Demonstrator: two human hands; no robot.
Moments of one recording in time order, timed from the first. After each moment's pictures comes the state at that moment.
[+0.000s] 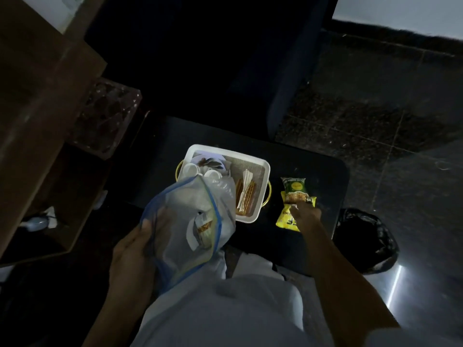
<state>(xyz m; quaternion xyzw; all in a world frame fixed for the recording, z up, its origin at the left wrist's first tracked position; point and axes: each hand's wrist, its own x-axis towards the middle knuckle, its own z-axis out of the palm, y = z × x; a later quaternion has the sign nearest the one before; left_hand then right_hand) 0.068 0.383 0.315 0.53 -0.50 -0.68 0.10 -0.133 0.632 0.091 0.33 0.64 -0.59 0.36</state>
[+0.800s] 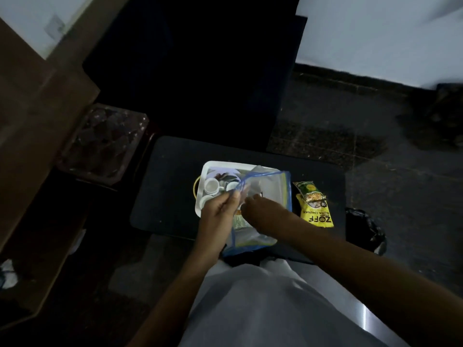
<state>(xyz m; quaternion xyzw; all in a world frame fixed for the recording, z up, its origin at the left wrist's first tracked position) 0.059 0.285 0.317 0.25 -0.67 -0.70 -0.02 -0.022 0.392 0.286 -0.45 0.83 0.12 0.30</state>
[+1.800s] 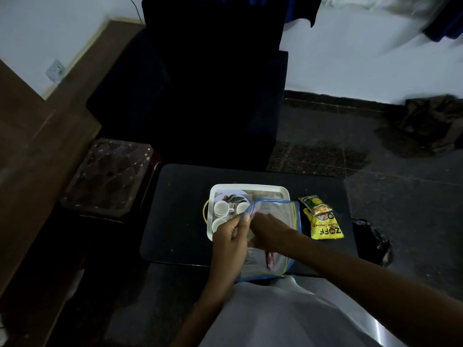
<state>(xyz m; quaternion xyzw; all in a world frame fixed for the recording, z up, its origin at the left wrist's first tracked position) 0.079 0.244 0.314 0.20 -0.72 -0.66 0.00 -0.004 0.356 0.255 -0.31 0.90 -0.10 0.28</state>
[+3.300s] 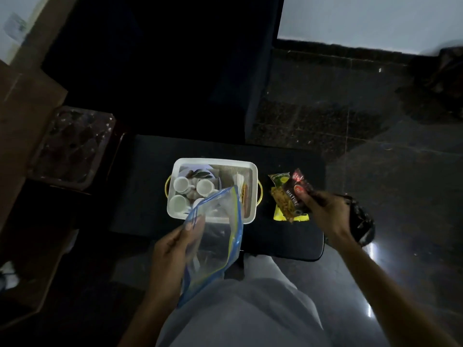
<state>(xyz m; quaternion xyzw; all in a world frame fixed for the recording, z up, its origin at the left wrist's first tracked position) 0.073 0.362 0.307 0.37 -0.59 -0.71 -0.04 -0.073 0.643 0.225 0.13 0.87 -0.45 0.16</state>
